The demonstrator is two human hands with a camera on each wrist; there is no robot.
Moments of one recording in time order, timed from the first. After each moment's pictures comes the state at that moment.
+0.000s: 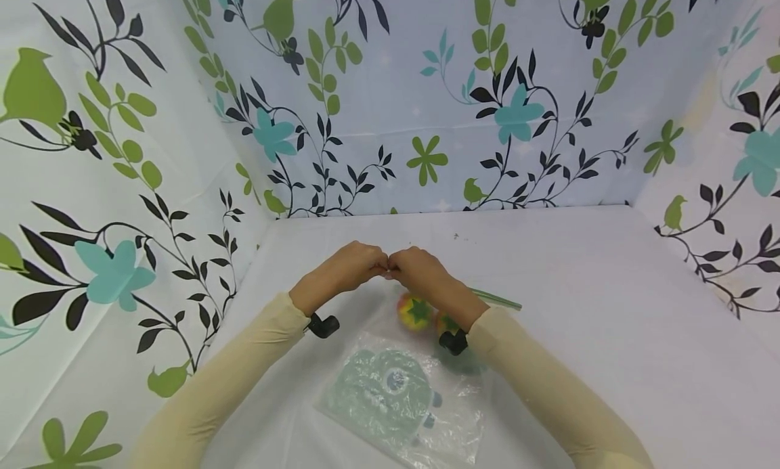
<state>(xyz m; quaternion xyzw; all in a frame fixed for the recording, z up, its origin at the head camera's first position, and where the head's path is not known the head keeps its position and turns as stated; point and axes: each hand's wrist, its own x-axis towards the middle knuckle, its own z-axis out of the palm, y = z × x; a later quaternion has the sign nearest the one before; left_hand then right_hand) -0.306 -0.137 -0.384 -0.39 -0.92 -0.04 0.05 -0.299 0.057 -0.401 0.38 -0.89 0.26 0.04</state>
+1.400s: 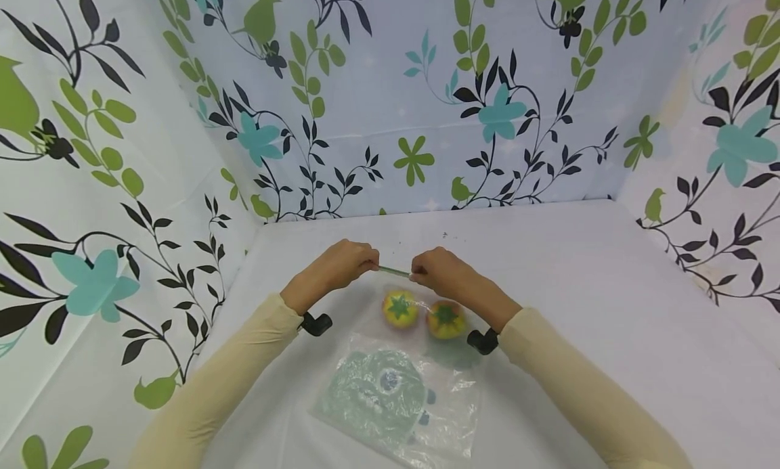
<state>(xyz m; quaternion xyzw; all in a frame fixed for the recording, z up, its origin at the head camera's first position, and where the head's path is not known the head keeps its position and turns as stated) -0.315 -0.138 -0.388 -0.40 -0.91 -0.06 0.10 -0.293 0.119 -0.394 0.34 -0.91 0.23 -0.02</state>
